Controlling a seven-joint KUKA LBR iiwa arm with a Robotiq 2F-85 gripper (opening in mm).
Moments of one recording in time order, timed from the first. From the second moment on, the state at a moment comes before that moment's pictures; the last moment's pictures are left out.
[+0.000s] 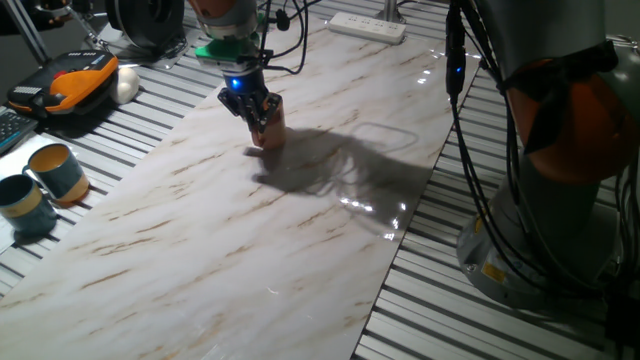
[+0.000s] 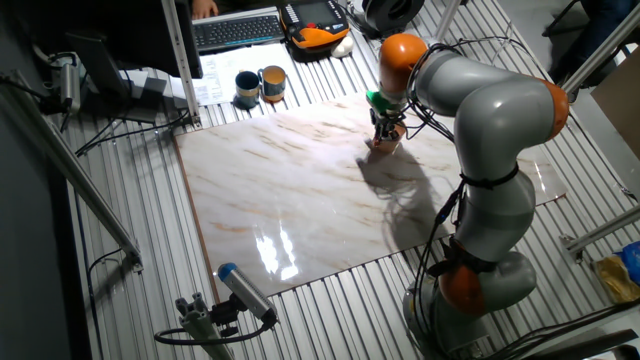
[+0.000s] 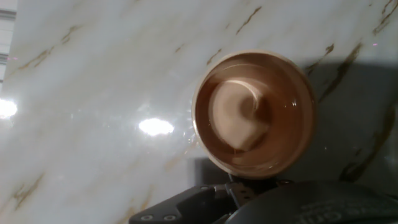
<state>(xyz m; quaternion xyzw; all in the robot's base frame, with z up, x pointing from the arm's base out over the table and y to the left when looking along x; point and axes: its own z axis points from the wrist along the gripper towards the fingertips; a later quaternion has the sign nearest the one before) 0.567 -0.033 0.093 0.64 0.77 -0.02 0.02</state>
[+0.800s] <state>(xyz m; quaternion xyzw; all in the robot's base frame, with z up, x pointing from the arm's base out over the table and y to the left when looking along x) 0.559 -0.030 0.111 0.62 0.78 -0.02 0.02</state>
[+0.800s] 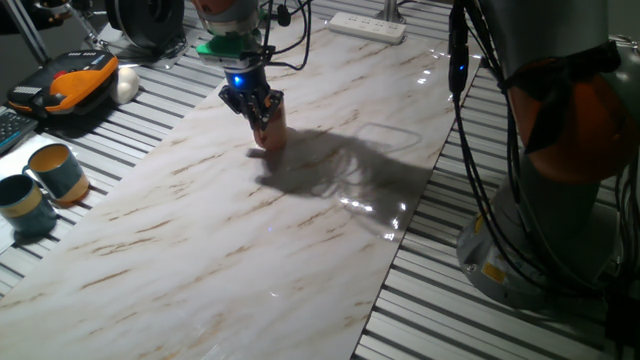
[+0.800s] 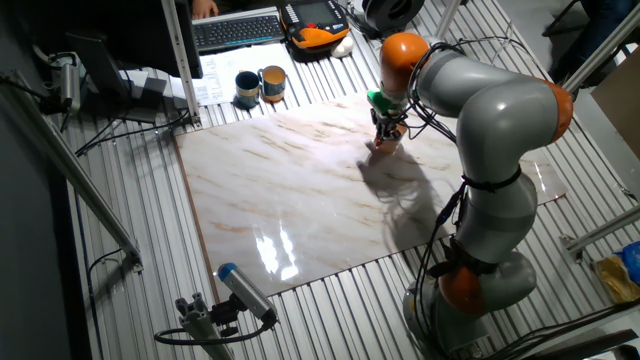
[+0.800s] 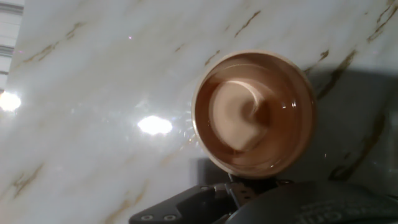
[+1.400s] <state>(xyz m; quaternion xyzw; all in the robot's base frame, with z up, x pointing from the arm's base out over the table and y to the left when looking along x) 0.543 -0.018 0.151 0.56 0.83 -0.02 0.01</state>
